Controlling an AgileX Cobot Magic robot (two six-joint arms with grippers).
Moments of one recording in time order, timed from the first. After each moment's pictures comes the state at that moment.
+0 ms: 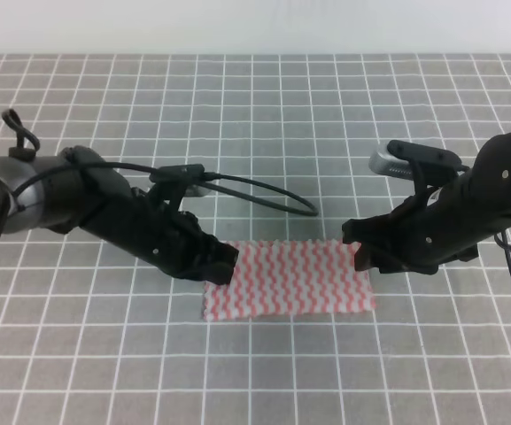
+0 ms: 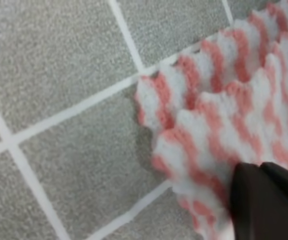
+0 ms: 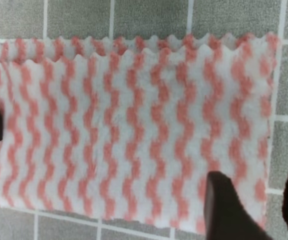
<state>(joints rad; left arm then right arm) -0.35 1.95 -1.21 -0.89 0.73 0.80 0.40 1.73 -1.11 0.38 0.60 0.11</state>
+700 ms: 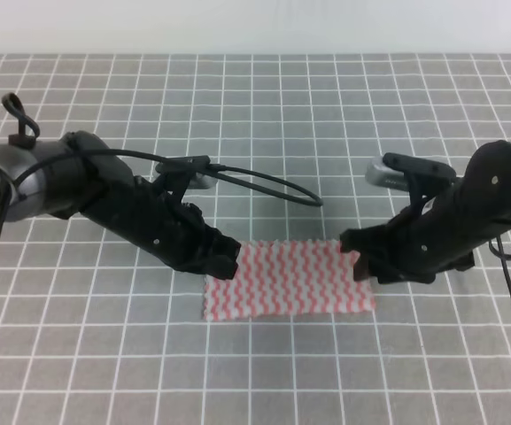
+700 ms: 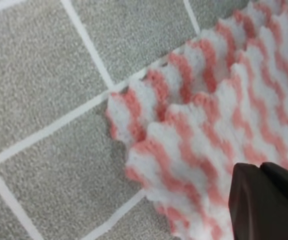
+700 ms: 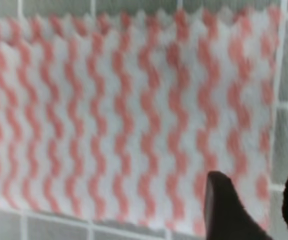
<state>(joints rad) -0.35 1.96 -1.25 -0.84 0.77 0.78 0.40 1.76 -1.11 0.40 0.60 0.11</state>
